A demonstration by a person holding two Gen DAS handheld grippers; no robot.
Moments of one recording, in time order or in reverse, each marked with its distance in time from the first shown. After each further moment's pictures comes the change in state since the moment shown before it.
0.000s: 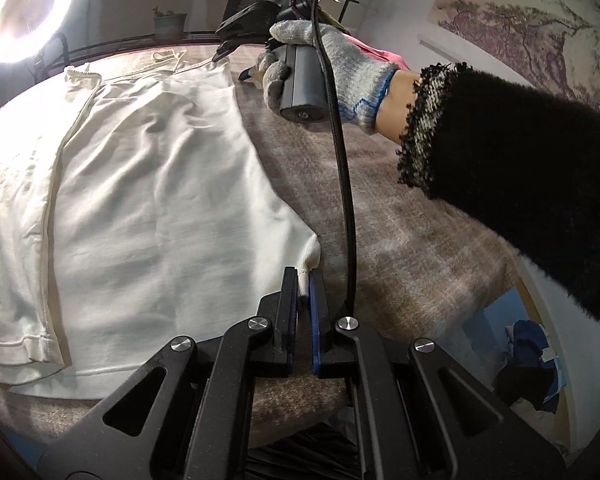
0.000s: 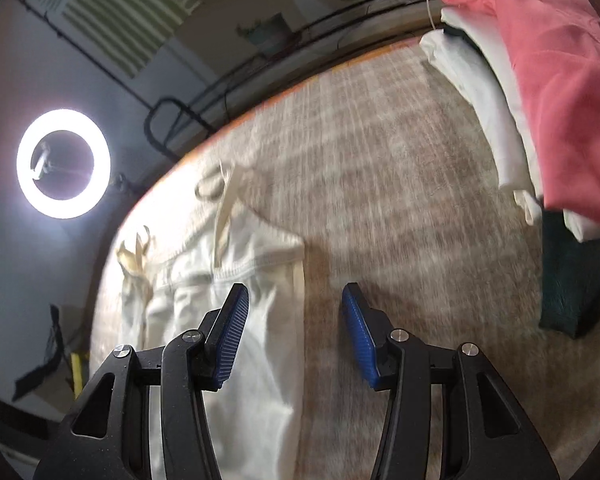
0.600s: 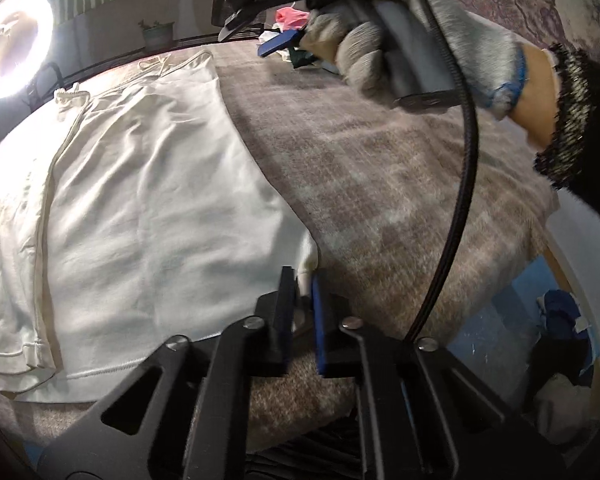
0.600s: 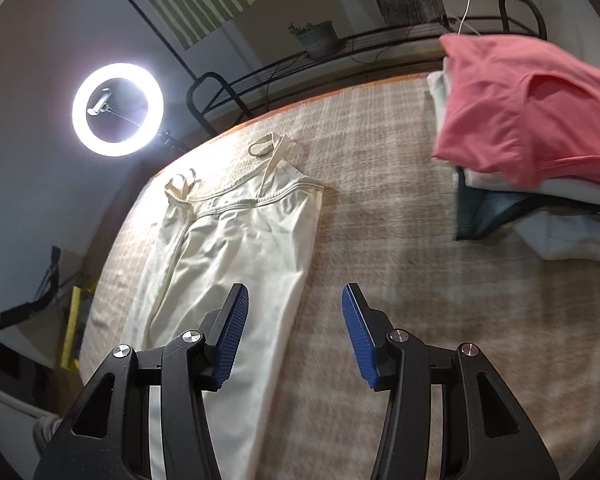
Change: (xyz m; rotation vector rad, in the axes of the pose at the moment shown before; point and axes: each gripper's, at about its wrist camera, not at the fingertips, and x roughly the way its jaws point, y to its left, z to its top) left arm 0.020 -0.020 -0.012 0.111 0.028 0.078; right arm -0.075 0.020 -0.047 -0.217 0.039 -0.001
